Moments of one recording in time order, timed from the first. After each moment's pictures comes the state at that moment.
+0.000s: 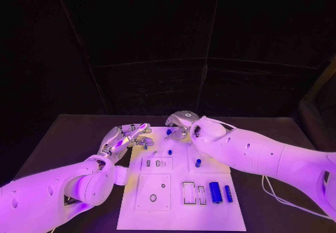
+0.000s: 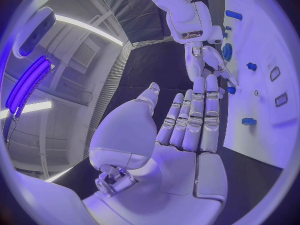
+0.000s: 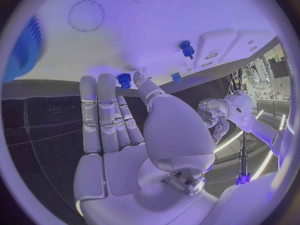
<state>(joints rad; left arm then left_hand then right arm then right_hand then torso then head) 1.14 -0.89 -0.09 1.65 0.00 -0.40 0.60 1.19 0.04 0.08 0.08 0.05 0.87 0.22 0.12 0.07 0.96 0.17 0.11 0.07 1.13 0.11 0.24 0.21 0.17 1.01 0.21 0.38 0.15 1.23 -0.39 -0.01 1.04 -1.67 -0.33 -0.11 1.28 -0.05 0.23 -0.11 0.06 0.84 0.19 0.06 0.07 0.92 0.13 0.09 0.07 1.39 0.04 0.82 0.50 0.17 1.05 0.14 1.06 0.60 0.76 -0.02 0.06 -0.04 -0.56</state>
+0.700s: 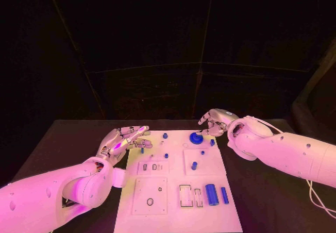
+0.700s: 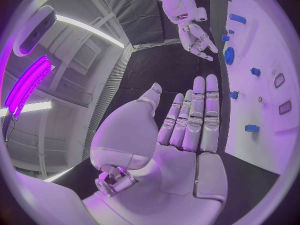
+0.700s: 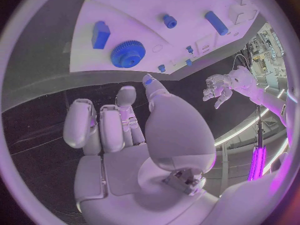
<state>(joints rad) 1.15 -0.90 -0.09 1.64 0.00 -0.38 0.59 1.21 0.06 0.09 0.06 0.05 0.87 0.22 0.11 0.07 0.96 0.18 0.10 0.07 1.13 0.11 0.22 0.22 0.17 1.01 0.21 0.38 0.15 1.24 -0.74 0.01 1.29 -1.45 -0.34 -0.18 1.23 -0.10 0.06 0.11 0.26 0.89 0.15 0.10 0.07 1.32 0.05 0.97 0.86 1.47 -0.03 1.37 1.20 0.09 1.35 0.09 1.40 1.17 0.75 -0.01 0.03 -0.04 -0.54</state>
